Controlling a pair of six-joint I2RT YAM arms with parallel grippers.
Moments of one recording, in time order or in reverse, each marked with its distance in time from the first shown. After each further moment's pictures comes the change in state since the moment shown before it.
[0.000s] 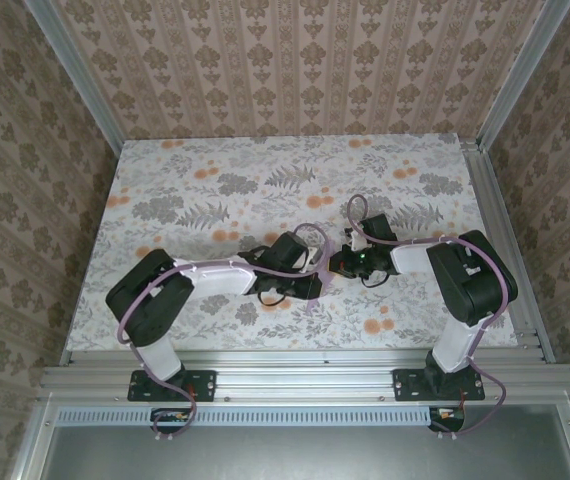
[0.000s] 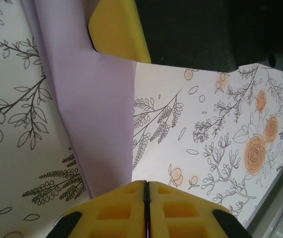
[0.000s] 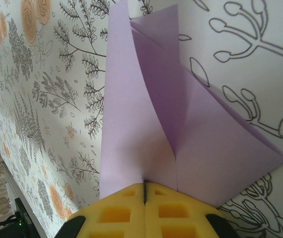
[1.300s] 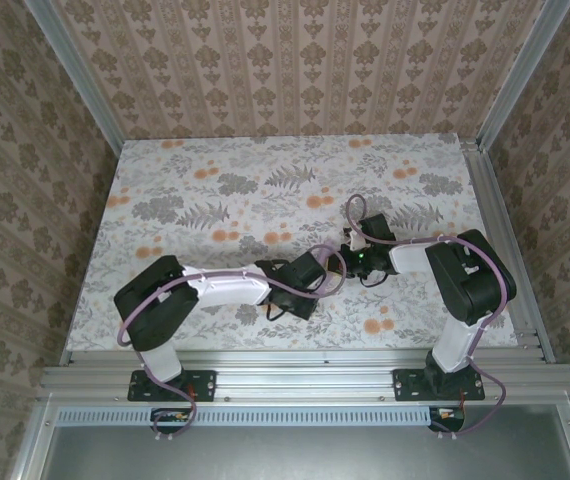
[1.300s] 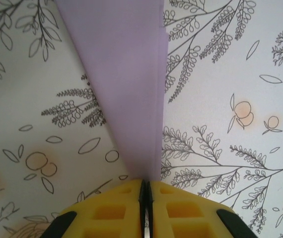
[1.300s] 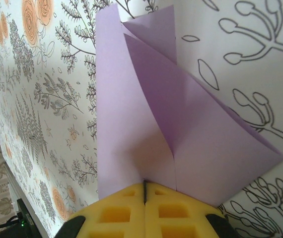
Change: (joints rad) left arm -0.162 0.009 0.071 -0.327 -0.307 0.098; right arm 0.007 0.009 0.009 0.002 0.002 0.013
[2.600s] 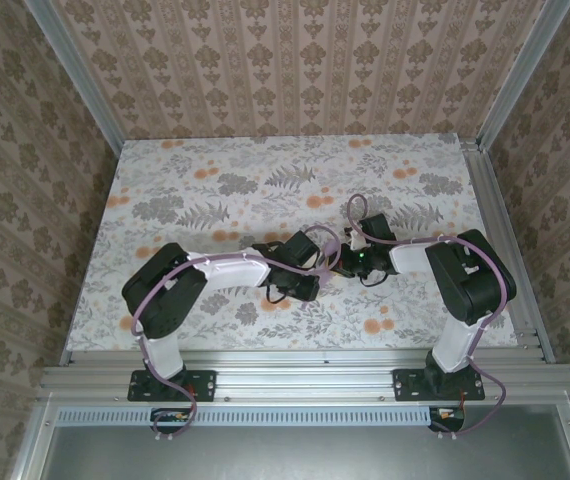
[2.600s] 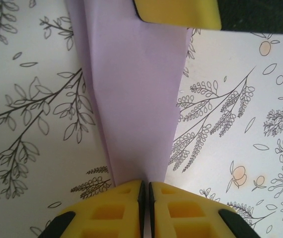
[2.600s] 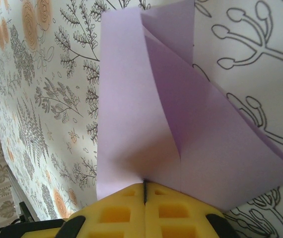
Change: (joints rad) left arm 0.135 0.076 0.077 0.047 0.155 0.017; right arm 0.000 0.000 -0.001 0.009 0.000 0.017
